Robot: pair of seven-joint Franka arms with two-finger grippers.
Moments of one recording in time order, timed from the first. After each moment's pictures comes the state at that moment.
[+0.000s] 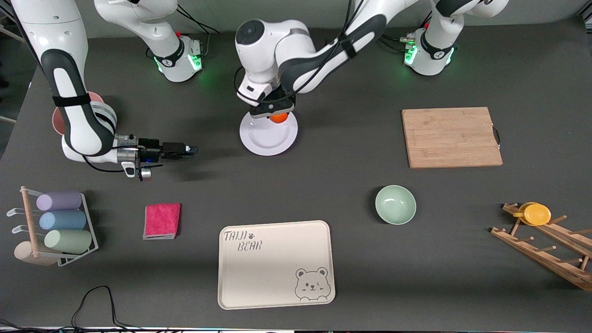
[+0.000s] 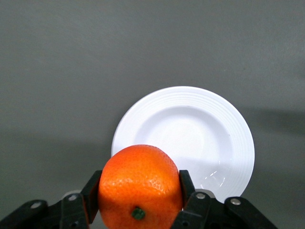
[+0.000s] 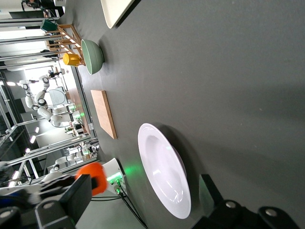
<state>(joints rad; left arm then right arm) -0.60 0.68 -0.63 -1.48 0.45 1.98 -1.50 0.14 0.29 -0.24 -2.32 1.18 1.84 -0.79</state>
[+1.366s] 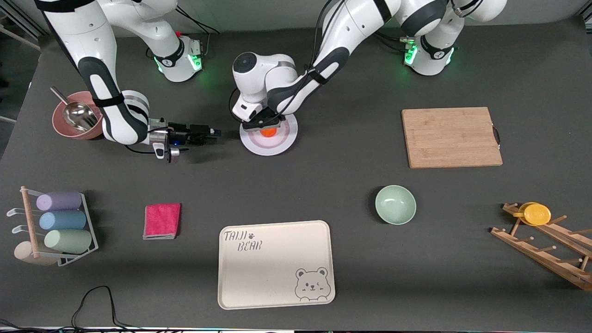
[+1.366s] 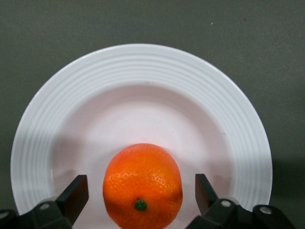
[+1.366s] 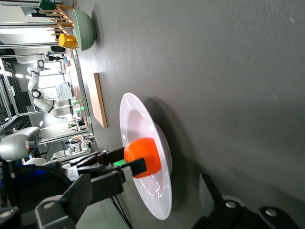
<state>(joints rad) -0.82 0.88 -0.42 -1.39 0.46 2.17 -1.53 0.28 0.29 -0.24 -2.55 1.41 1.94 -1.08</state>
